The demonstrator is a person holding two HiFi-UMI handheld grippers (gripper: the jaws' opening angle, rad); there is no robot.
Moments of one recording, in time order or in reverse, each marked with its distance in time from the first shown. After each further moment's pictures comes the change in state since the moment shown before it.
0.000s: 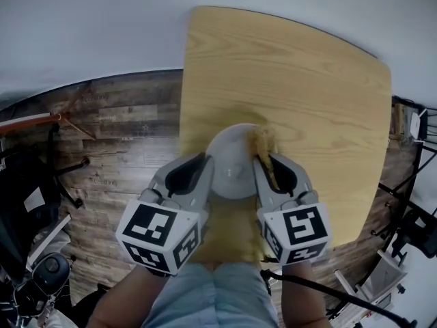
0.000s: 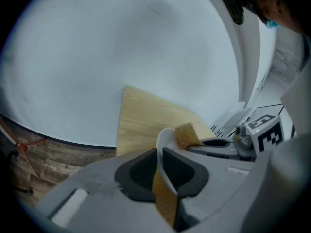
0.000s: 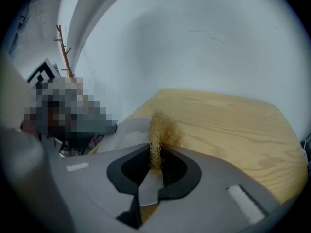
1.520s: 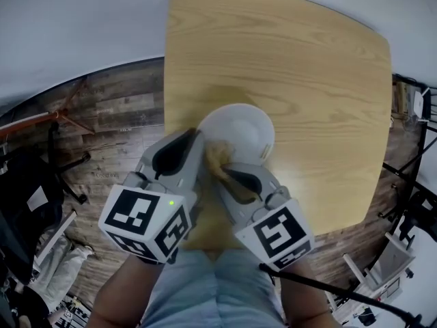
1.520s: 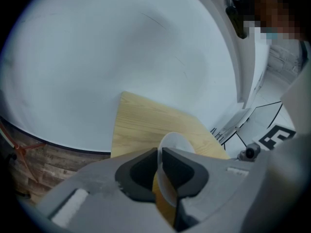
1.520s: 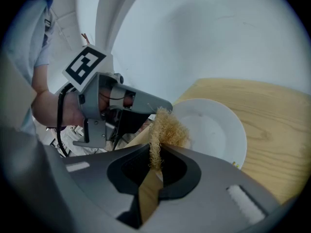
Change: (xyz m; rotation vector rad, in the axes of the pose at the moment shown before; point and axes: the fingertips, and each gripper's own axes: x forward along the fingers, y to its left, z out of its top) left arm -0.001 -0.007 0.010 0.015 -0.067 0.006; right arm -0.015 0.092 -0.032 -0.093 0.070 0.380
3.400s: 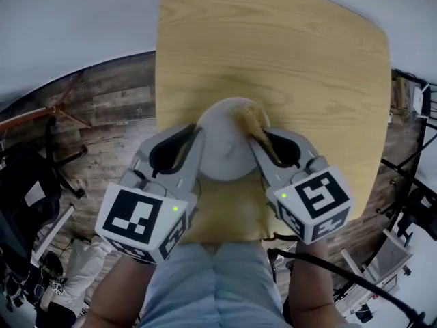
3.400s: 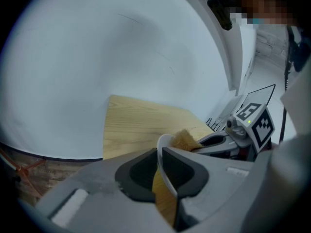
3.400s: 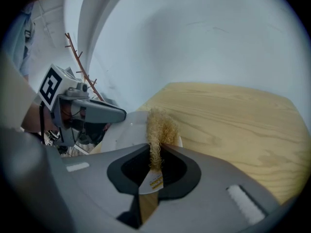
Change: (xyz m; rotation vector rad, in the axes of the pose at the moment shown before) left arm 0.001 -0.023 0.002 0.161 0.032 -0.026; right arm -0.043 -0.092 0.005 0.068 -0.004 -0.190
